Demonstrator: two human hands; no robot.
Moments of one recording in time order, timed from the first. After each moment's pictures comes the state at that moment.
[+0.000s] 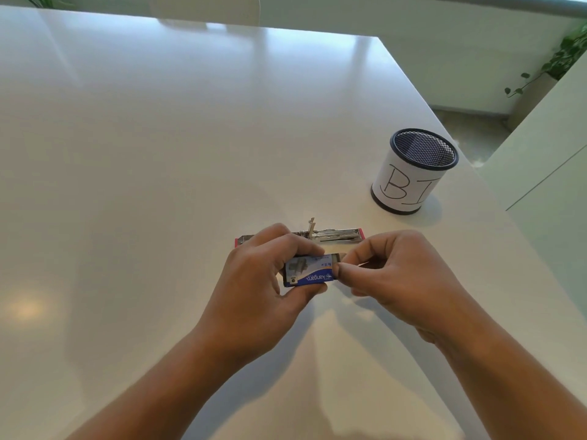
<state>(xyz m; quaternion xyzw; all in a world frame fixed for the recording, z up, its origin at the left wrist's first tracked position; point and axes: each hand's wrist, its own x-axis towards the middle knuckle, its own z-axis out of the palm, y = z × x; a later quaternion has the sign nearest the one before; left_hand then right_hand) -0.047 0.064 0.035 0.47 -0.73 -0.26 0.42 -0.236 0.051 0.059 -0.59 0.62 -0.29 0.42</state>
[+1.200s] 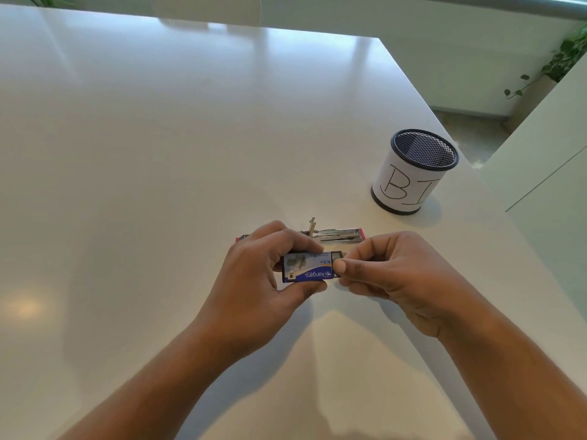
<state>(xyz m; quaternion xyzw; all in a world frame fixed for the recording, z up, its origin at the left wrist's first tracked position) -0.045 0.063 0.035 0.47 -0.70 -0.33 0.41 -0.242 0.045 0.061 -0.48 0.57 -0.30 0.59</state>
